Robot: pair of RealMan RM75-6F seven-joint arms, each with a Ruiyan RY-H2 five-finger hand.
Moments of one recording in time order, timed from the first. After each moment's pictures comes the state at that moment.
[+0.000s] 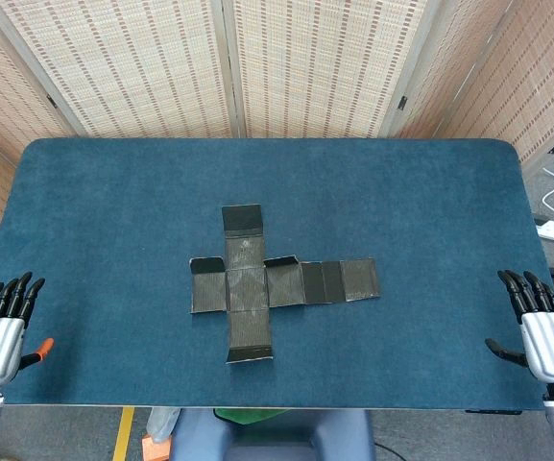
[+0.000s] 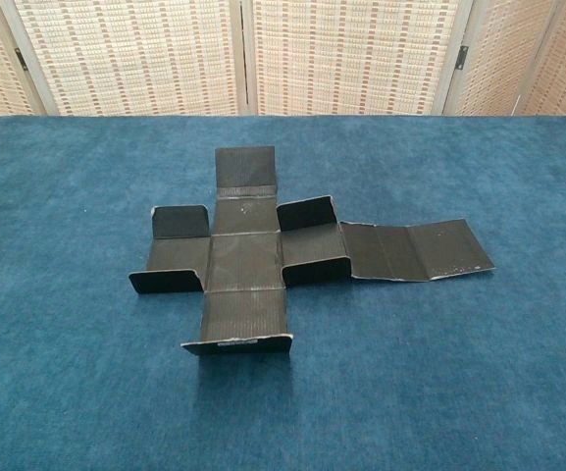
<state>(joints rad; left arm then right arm) -0.12 -1.19 -0.07 -1.57 1.44 1.46 0.22 0.06 -1.12 0.06 -1.61 -1.49 1.48 -0.05</state>
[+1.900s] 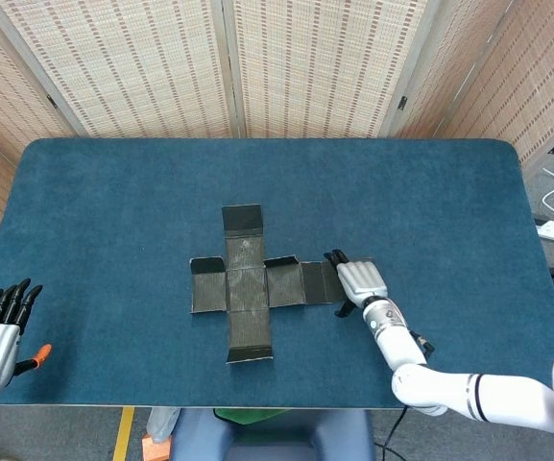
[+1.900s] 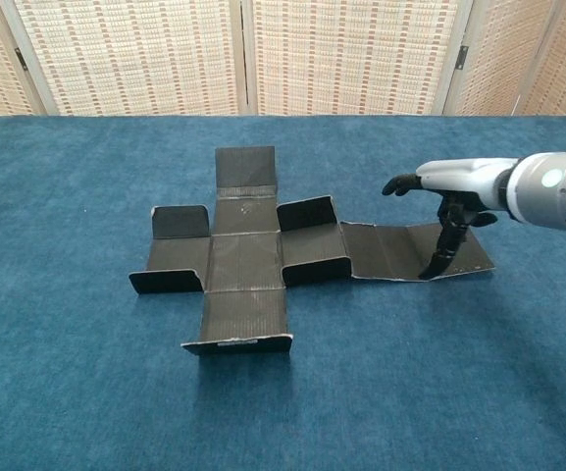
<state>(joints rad) -0.11 -1.20 -0.05 -1.47 1.48 1.47 0.08 0.89 -1.48 0.21 -1.69 -0.35 0.93 -0.75</state>
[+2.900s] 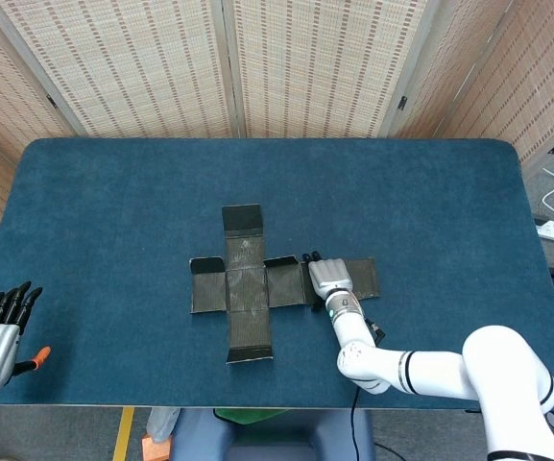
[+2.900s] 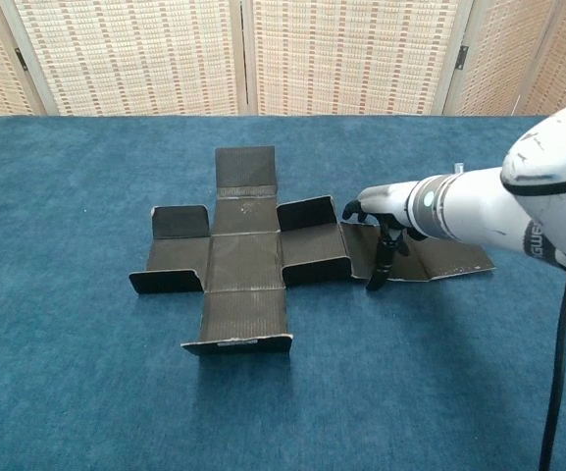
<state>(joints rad) -0.12 -1.20 -0.04 -1.44 1.45 1.41 0.03 1.14 -1.69 0.19 -1.42 -0.04 0.91 -0.90</state>
